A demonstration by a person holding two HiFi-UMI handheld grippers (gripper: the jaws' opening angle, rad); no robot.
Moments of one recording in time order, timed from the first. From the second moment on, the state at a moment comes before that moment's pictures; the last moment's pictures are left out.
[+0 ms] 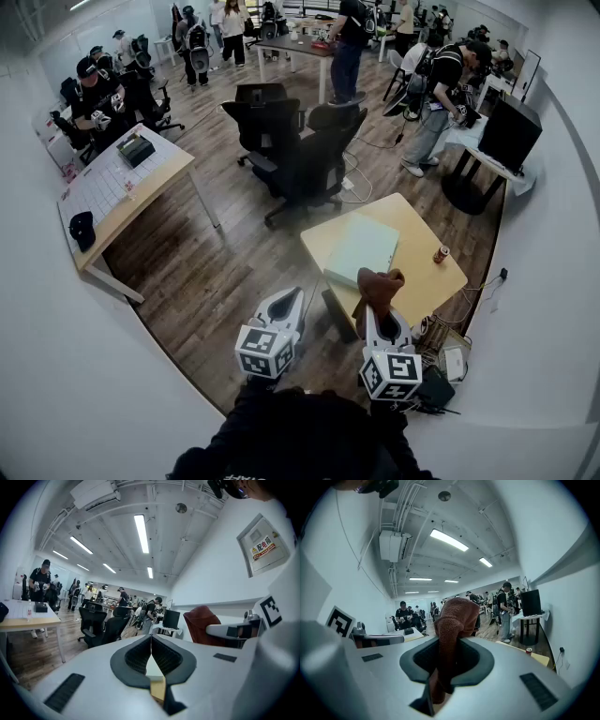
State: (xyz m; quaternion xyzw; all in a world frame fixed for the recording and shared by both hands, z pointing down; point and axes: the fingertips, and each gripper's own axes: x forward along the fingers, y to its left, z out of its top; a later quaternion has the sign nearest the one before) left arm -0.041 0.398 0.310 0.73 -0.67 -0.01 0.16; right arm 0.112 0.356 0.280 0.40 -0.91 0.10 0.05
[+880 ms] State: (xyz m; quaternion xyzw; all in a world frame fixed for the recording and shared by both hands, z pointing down) left arm -0.074 0.399 0.402 0.73 -0.64 0.01 0.25; right arm 0.103 0.339 0.353 0.46 -0.87 0.17 0.11
